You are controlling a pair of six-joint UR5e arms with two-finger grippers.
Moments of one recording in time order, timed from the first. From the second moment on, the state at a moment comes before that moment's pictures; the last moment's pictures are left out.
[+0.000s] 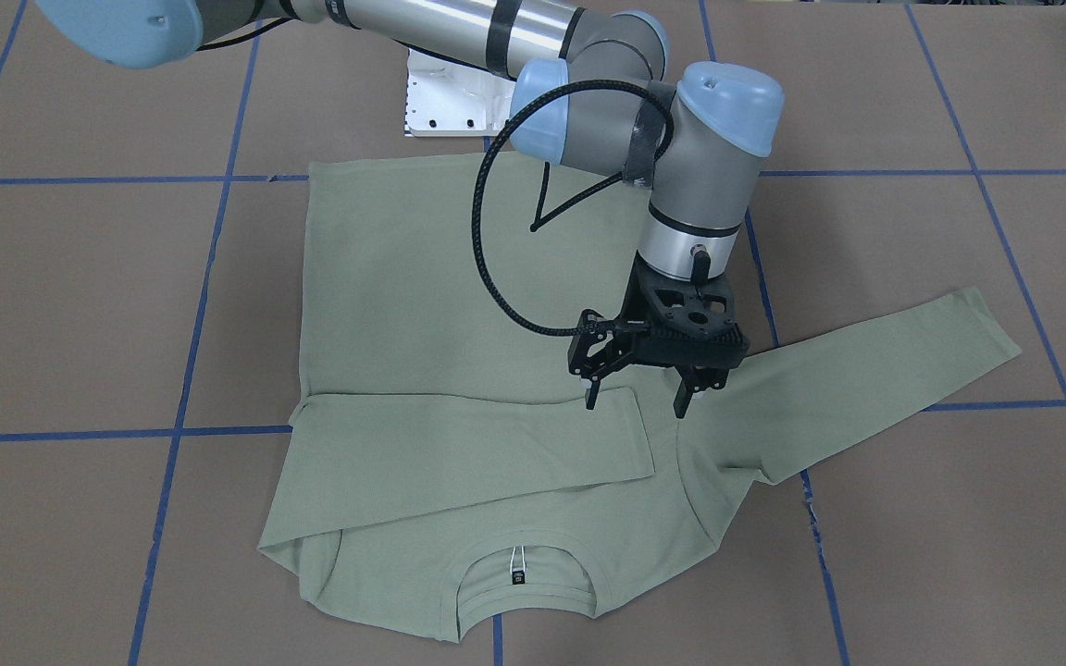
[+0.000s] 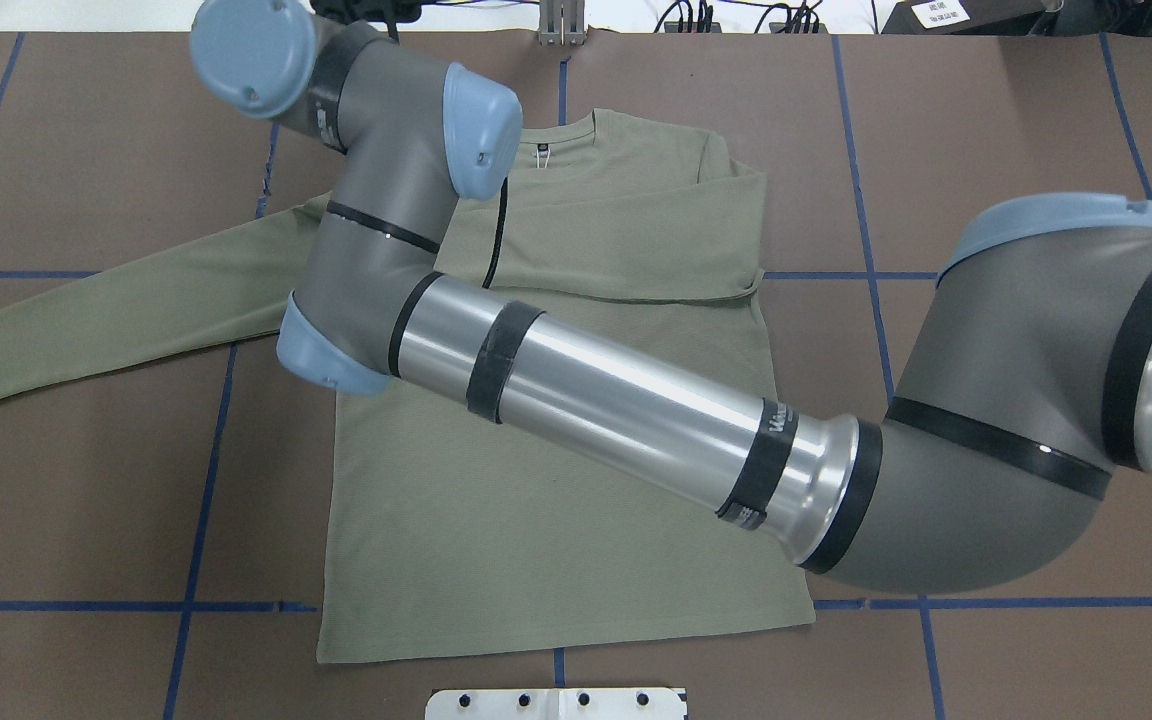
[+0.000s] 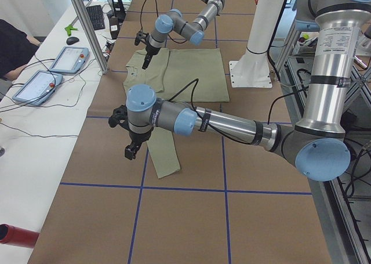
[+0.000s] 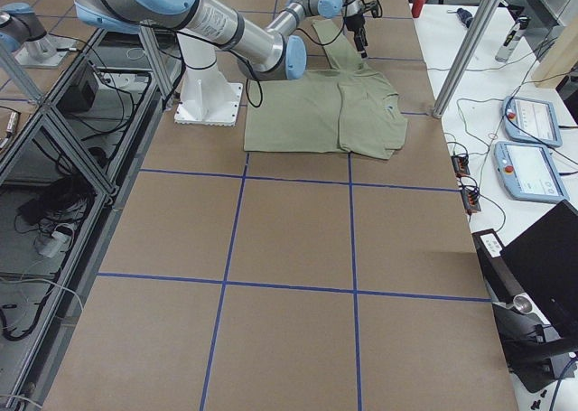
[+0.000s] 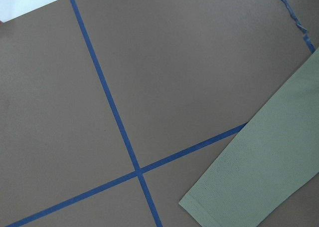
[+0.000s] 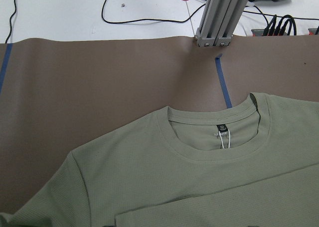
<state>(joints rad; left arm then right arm) -1.56 -1.67 -1.70 -1.69 -2.37 0.18 0.61 -0.15 0.84 -1.49 1.54 1.24</state>
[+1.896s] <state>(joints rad) -1.21 -1.58 -1.18 -2.70 -2.27 -0.65 1.12 -0.70 1.26 -1.60 2.16 0.56</state>
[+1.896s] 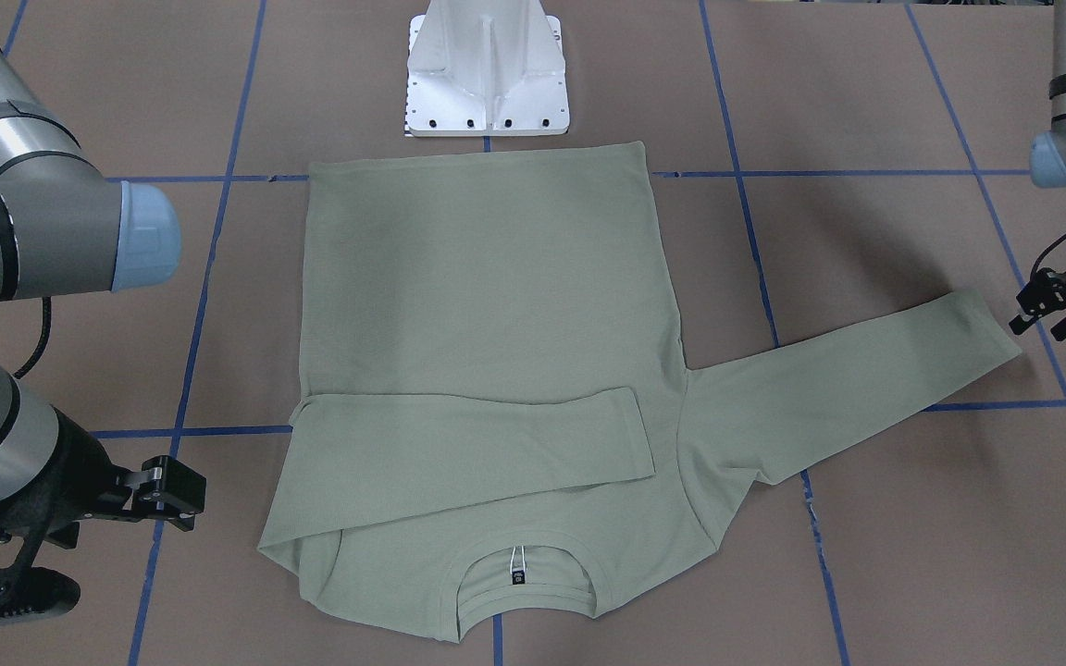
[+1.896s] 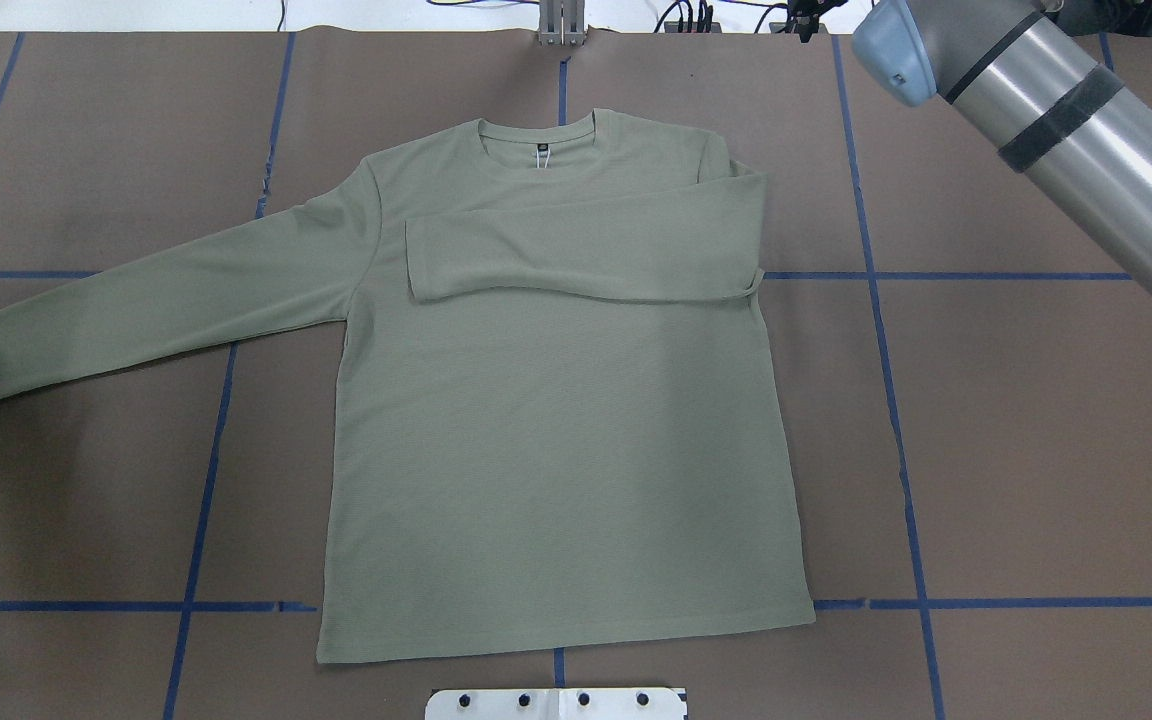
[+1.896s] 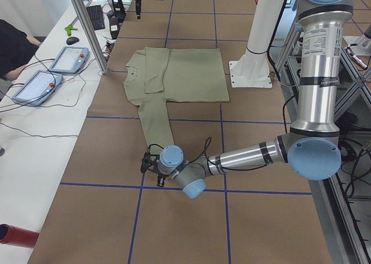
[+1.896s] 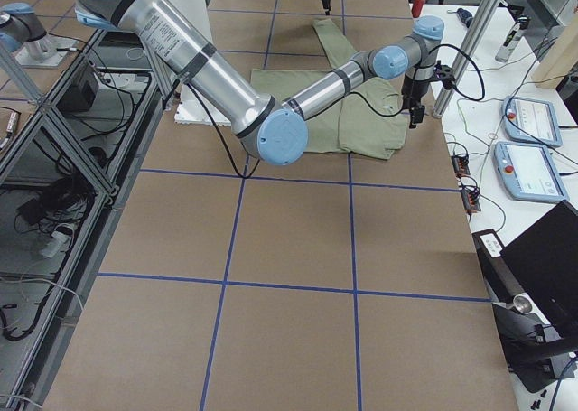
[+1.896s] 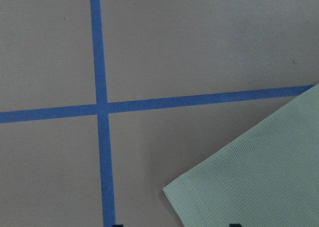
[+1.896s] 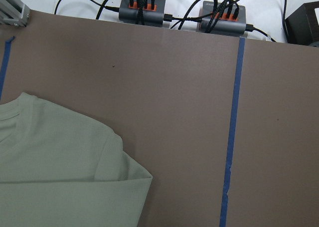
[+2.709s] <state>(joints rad) -1.17 -1.62 -1.13 -2.70 -2.28 -0.64 1.12 -0.71 1.26 -1.60 2.16 0.56</state>
